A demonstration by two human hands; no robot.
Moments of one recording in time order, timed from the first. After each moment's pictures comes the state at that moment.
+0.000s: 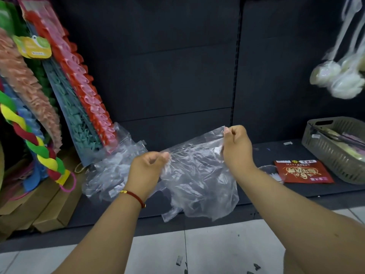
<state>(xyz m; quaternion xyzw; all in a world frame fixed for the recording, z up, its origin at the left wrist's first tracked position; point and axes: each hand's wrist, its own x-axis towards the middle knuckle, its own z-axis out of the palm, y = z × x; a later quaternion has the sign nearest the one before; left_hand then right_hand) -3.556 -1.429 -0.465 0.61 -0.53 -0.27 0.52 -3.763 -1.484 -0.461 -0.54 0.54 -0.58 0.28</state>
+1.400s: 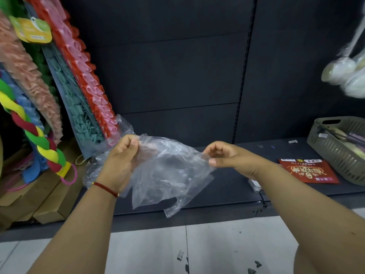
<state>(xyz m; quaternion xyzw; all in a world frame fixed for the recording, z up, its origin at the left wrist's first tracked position) -3.487 -1.442 -0.464 0.46 -0.48 -0.44 0.60 -3.777 -1.494 -0.469 -0.70 0.39 -0.24 0.54</state>
